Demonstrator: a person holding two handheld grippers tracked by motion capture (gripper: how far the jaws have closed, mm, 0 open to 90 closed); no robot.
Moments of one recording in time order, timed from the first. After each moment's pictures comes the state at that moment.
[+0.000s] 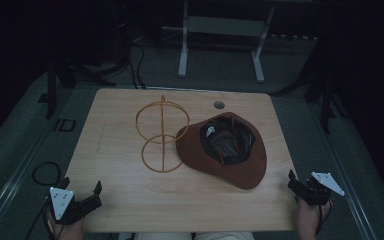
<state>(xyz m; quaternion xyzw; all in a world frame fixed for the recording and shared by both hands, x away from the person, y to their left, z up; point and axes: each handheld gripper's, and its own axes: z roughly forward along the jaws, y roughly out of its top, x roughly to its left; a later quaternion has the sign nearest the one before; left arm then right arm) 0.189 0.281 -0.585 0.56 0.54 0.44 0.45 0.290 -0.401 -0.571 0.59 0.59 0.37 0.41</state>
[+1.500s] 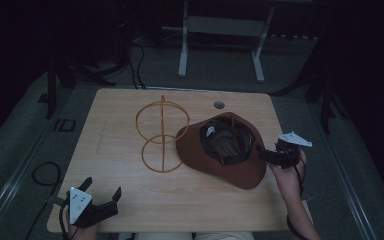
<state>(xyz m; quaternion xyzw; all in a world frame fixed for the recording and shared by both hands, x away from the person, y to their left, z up) 0.183 0.238 -0.571 0.62 0.49 0.38 0.49 0.367 -0.309 -0.498 0.51 0.70 0.39 0.31</state>
